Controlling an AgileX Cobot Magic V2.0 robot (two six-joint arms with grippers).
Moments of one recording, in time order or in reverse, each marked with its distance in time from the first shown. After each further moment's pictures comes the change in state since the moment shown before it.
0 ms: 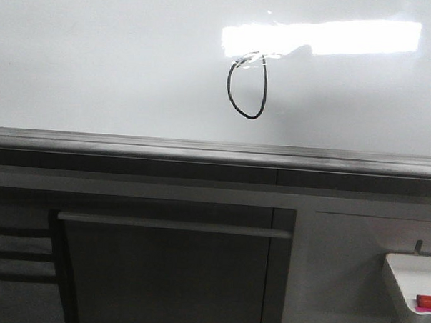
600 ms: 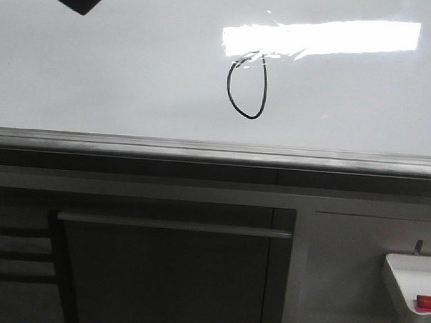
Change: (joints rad) left arm 0.000 0.425 -0.271 -0.322 0.277 0.649; right arm 0.021 -0.207 0.301 0.337 0.031 -0.670
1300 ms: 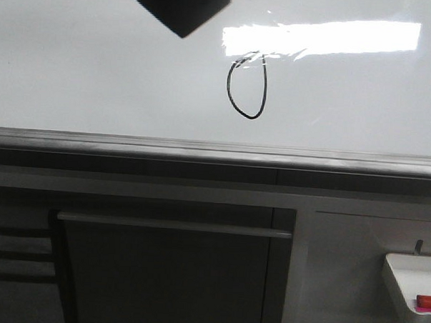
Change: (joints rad) left arm -0.164 0.150 -0.136 -0.019 0.081 0.117; right arm 0.066 0.015 0.000 -0.002 -0.002 -0.260
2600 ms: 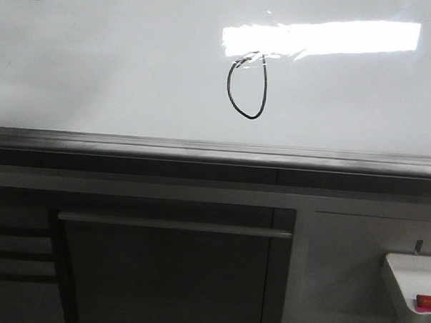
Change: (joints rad) left arm 0.455 -0.224 0.471 0.132 -0.825 -0.541; right arm -0.286 -0.086 -0.007 -0.199 0.003 0.445
